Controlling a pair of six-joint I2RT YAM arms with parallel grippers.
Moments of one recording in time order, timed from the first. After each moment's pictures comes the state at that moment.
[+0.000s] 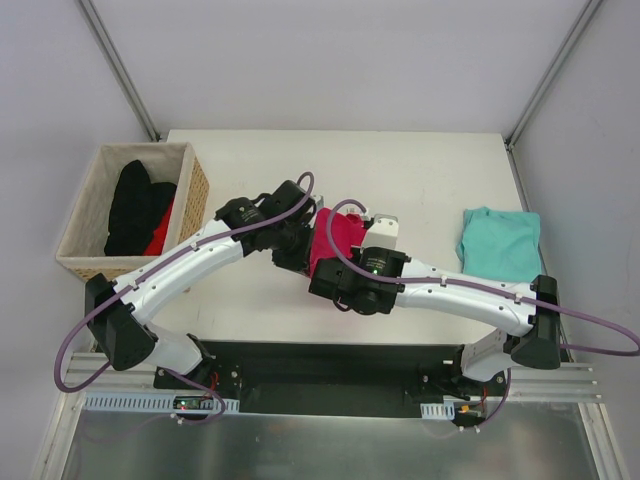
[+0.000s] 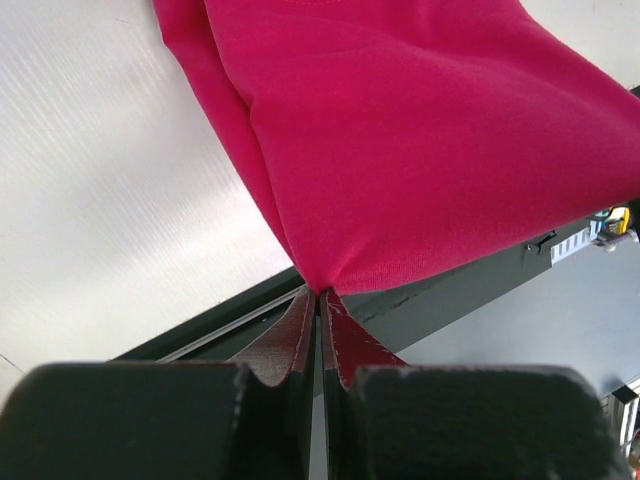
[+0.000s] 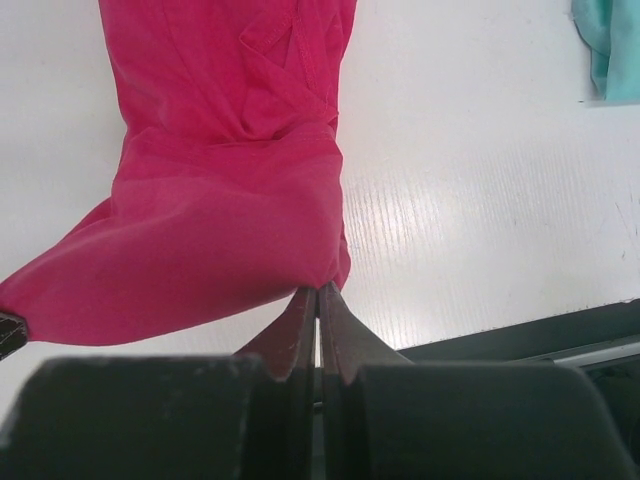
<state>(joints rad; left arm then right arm) -0.81 1.41 1.35 -1.02 0.15 -0.53 1.31 1.50 1.45 -1.42 0.88 1.44</state>
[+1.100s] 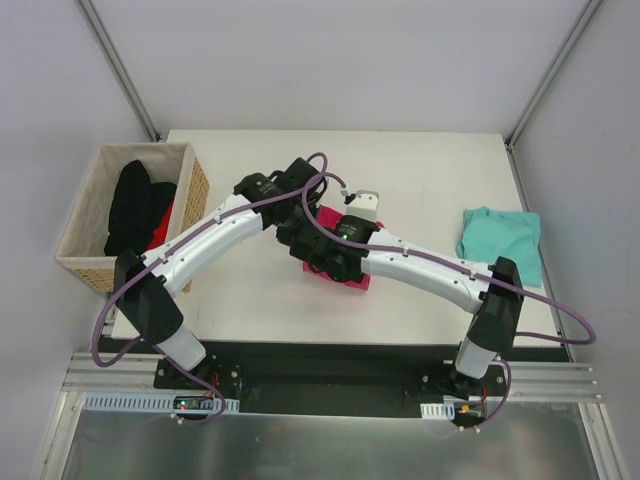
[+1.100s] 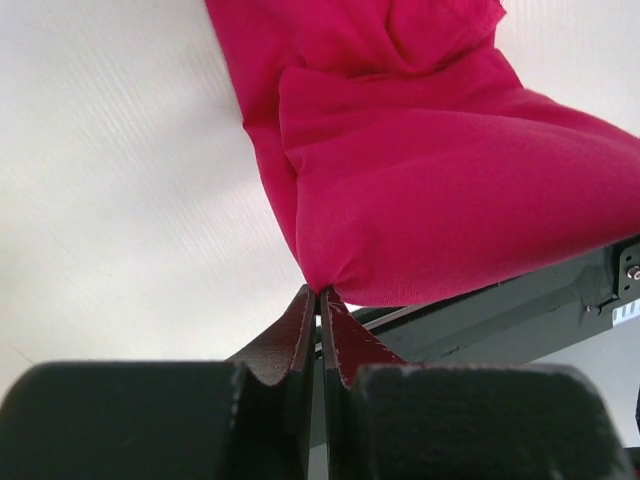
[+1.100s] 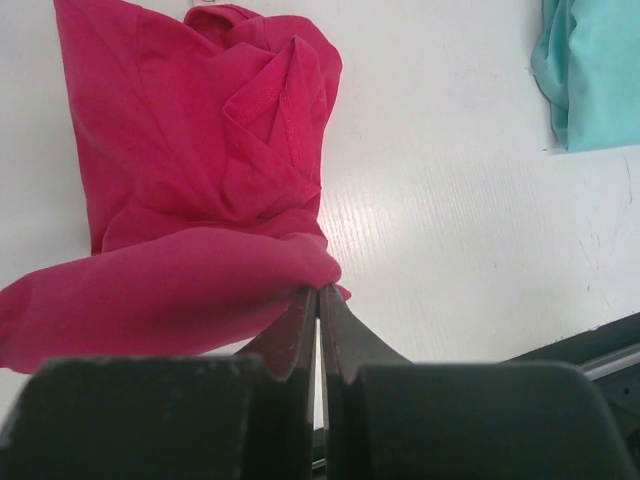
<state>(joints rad) -0.75 1.60 1.54 -1.08 0.05 -0.41 1.16 1.72 1.64 -1.44 0.90 1.30</state>
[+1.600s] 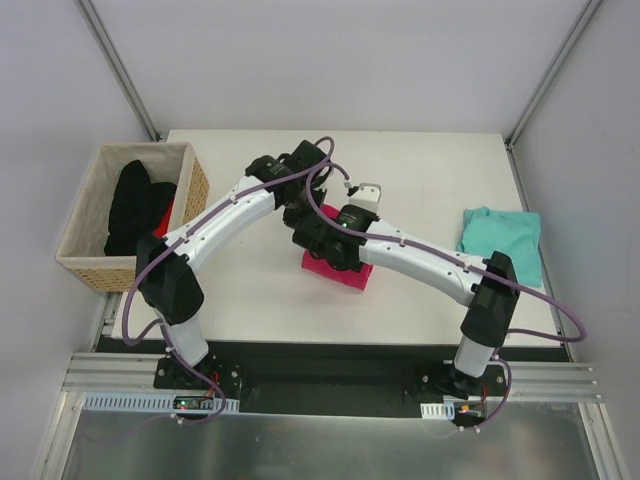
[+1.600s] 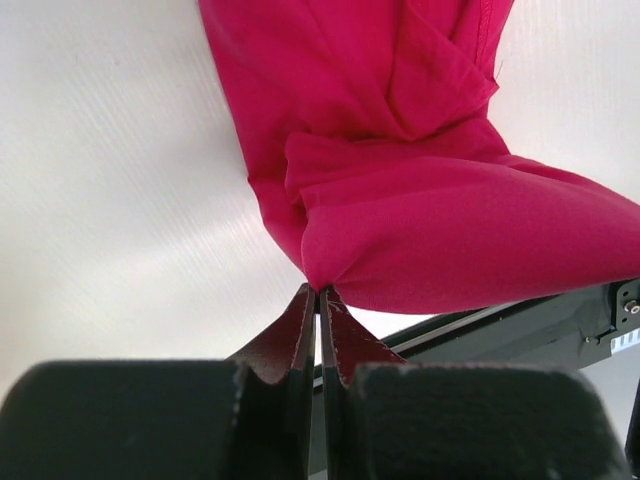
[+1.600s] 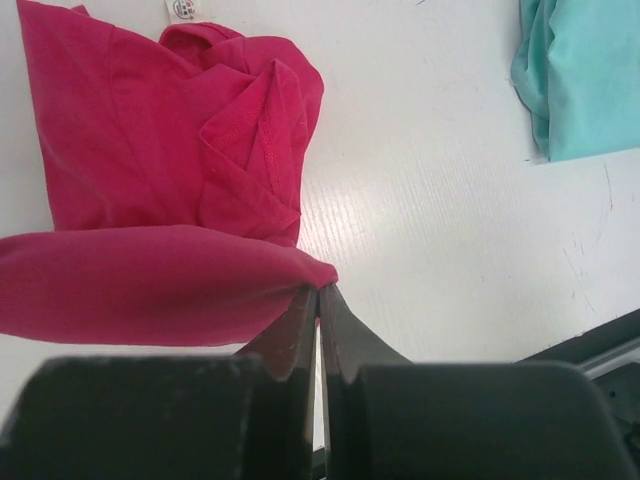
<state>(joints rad) -0.68 1.75 1.69 -1.09 0.07 -0.34 1.09 1.76 1.67 -1.43 0.90 1.25</state>
